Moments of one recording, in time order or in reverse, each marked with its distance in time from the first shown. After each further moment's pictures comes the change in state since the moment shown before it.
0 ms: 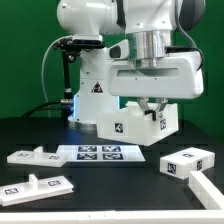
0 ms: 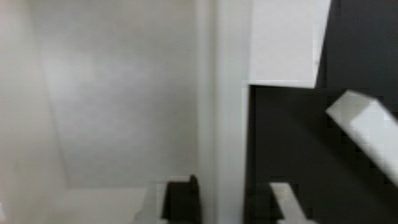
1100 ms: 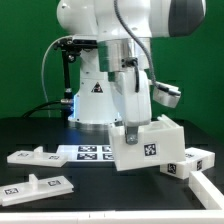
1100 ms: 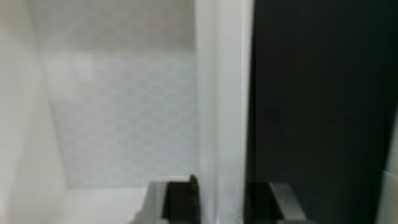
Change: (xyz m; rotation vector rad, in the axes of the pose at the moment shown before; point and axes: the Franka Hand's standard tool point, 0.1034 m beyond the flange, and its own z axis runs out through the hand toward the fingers) arm 0.105 -0.044 0.009 0.028 -0.002 0.630
